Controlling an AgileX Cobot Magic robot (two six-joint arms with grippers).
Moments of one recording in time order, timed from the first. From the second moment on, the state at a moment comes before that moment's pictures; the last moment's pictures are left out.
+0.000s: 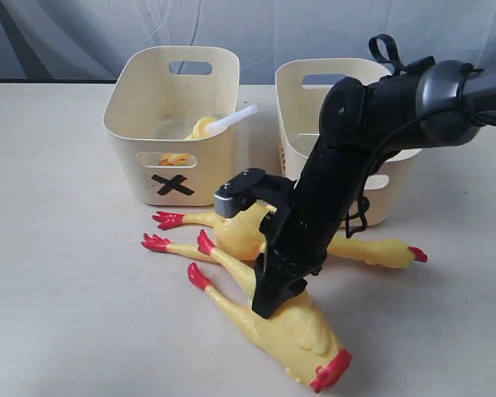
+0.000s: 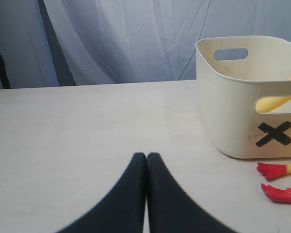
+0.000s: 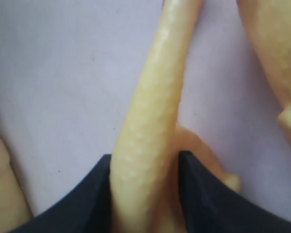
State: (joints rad) left arm -0.04 0.00 0.00 0.00 0.24 0.03; right arm 0.62 1.93 -1.13 0.61 1.00 -0.90
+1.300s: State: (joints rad) left arm -0.04 0.00 0.00 0.00 0.24 0.03; right arm 0.62 1.87 -1.58 1.74 0.16 -1.63
